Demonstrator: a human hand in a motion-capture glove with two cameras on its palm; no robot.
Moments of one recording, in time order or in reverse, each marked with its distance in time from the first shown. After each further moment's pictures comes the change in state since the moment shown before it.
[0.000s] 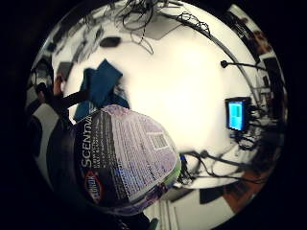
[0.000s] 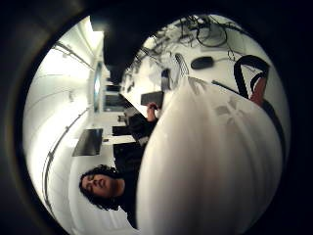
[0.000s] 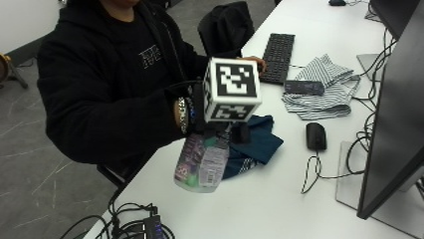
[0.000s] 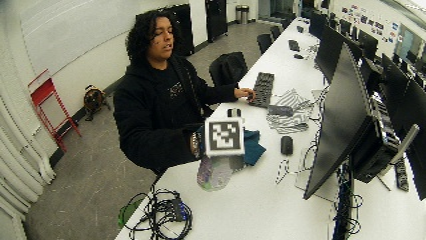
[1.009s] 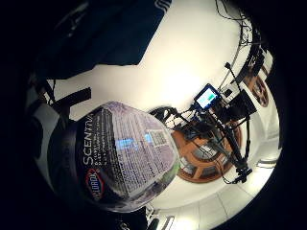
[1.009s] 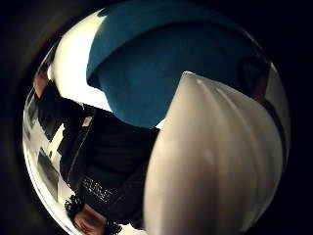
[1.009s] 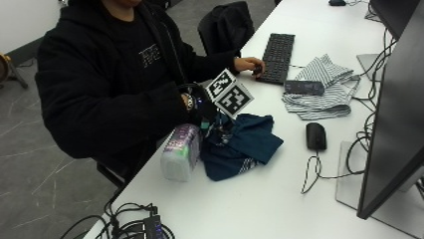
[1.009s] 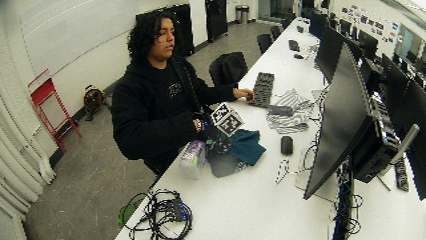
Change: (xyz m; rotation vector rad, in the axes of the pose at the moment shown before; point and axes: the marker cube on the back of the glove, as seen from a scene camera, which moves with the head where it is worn) arm -0.064 0.008 0.151 -0.704 0.591 0.094
